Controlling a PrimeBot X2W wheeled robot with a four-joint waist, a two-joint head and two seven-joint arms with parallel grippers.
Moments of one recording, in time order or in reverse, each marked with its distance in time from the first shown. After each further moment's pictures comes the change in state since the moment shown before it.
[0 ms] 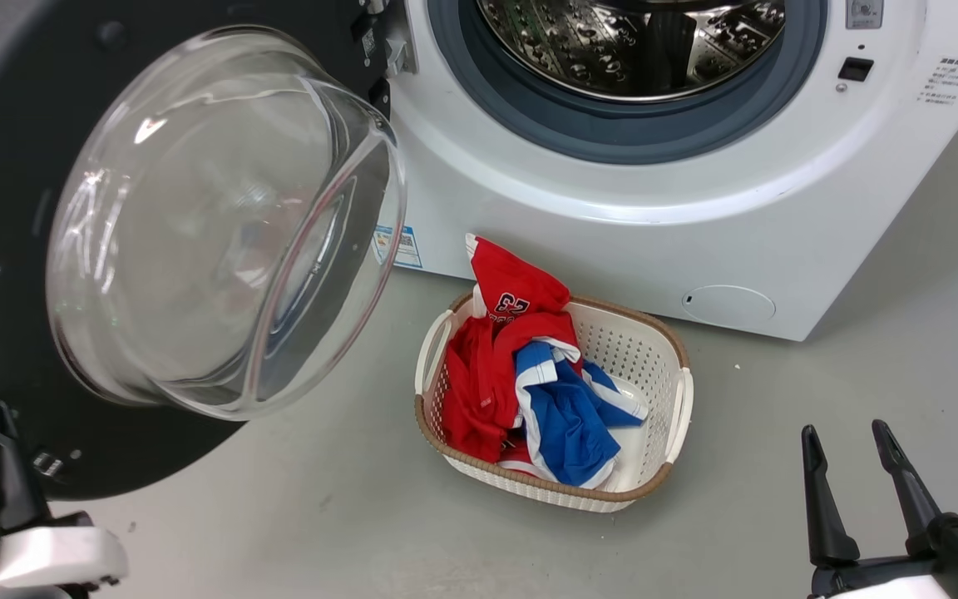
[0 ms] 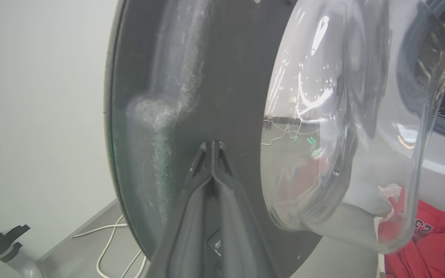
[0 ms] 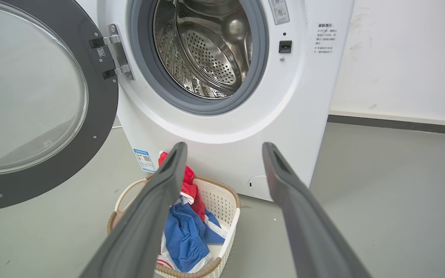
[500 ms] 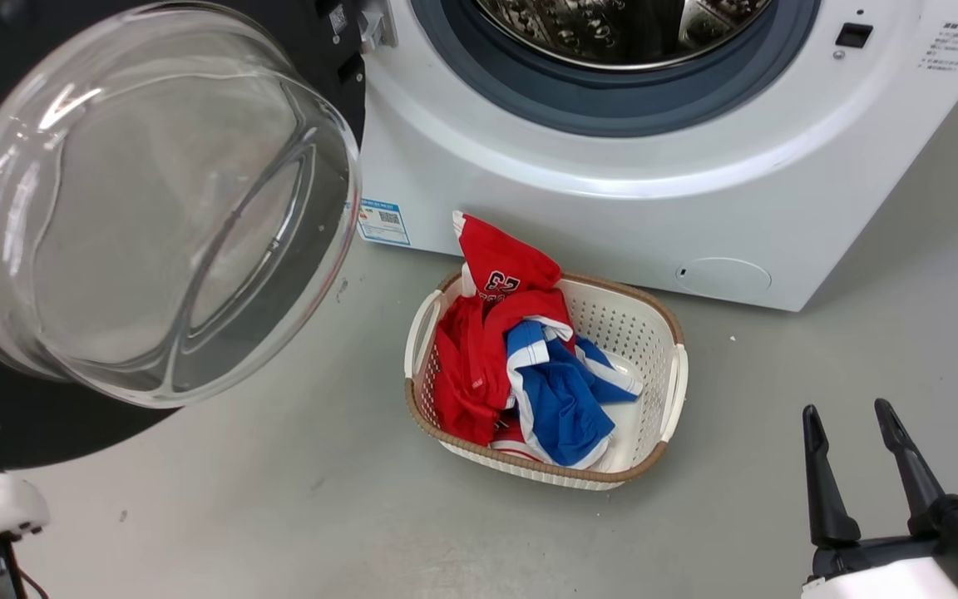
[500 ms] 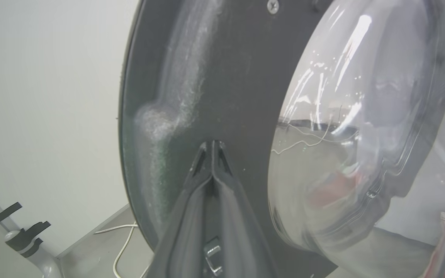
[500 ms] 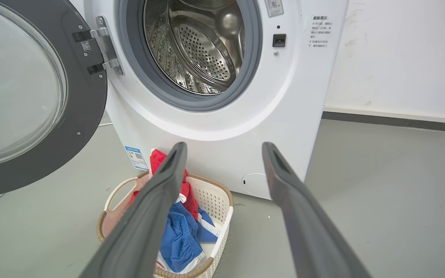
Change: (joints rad) left arm -0.157 0.046 0.141 0.151 -0.010 -0.045 0.000; right arm -0.035 0.000 -0.001 -0.002 -0.019 0.000 0.000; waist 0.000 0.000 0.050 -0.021
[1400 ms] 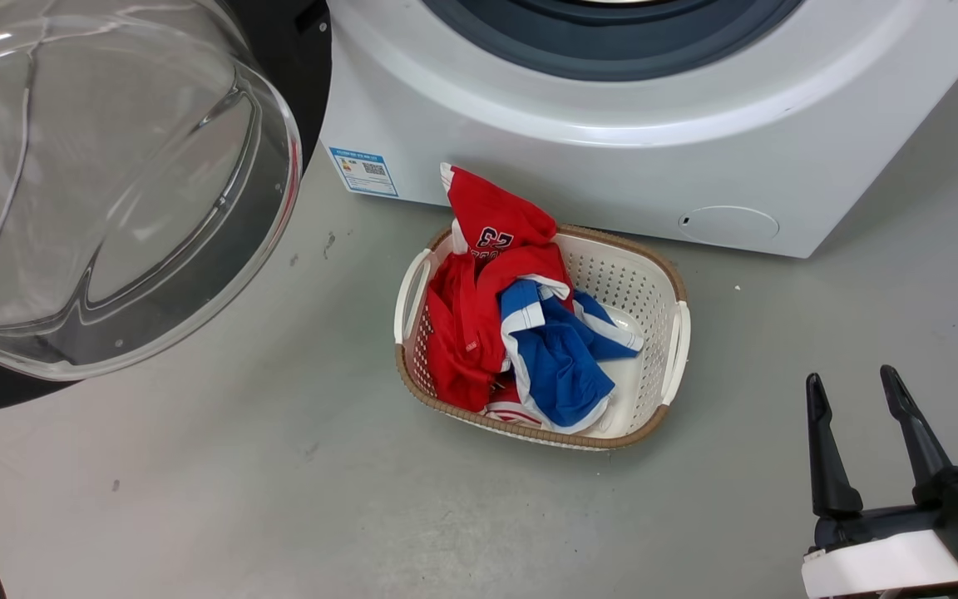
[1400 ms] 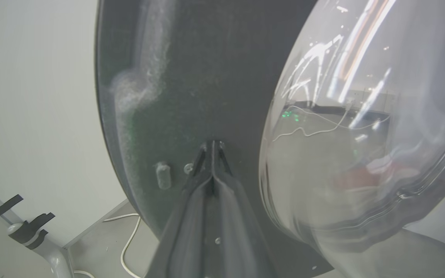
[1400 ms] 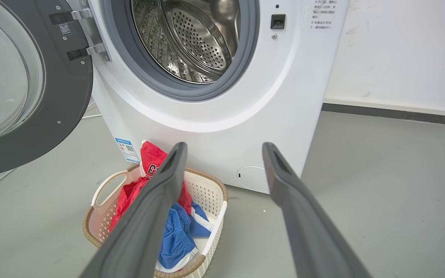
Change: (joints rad) left arm -0.228 0.092 0.122 0.276 0.018 -0.096 0.000; right arm -0.057 0.000 -0.006 -0.006 -0.035 0.000 0.000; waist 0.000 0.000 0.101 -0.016
